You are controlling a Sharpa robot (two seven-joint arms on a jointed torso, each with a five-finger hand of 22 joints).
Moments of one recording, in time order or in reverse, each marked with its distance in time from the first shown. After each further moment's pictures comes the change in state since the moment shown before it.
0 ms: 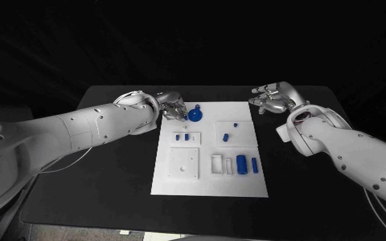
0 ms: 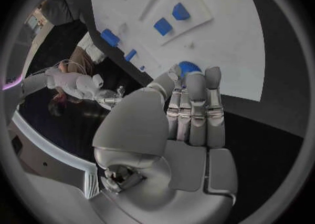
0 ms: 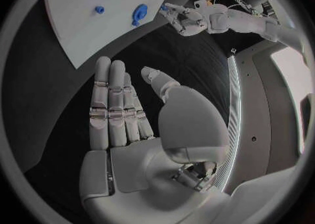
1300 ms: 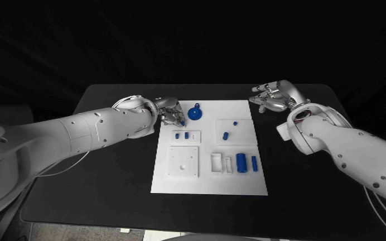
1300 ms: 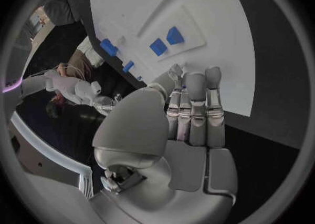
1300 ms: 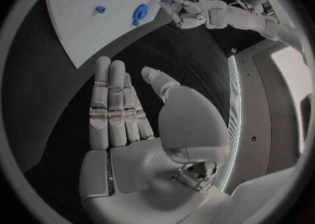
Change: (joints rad) left arm -0.028 0.000 -0.014 -0.017 -0.004 0.024 -0.008; left_hand 0.004 -0.004 0.000 0.000 0.000 0.000 0.000 0.000 0.000 0.000 0.000 0.000 0.000 0.000 0.000 0.000 0.001 0.000 0.000 0.000 0.004 0.000; right arm 0.000 -0.002 0.000 0.000 0.000 0.000 0.000; right_hand 0.000 0.000 -0.001 0.001 0.000 0.000 0.000 0.000 0.000 0.000 0.000 0.000 0.000 0.000 0.000 0.000 0.000 0.000 0.001 0.001 0.000 -0.001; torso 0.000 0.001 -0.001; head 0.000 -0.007
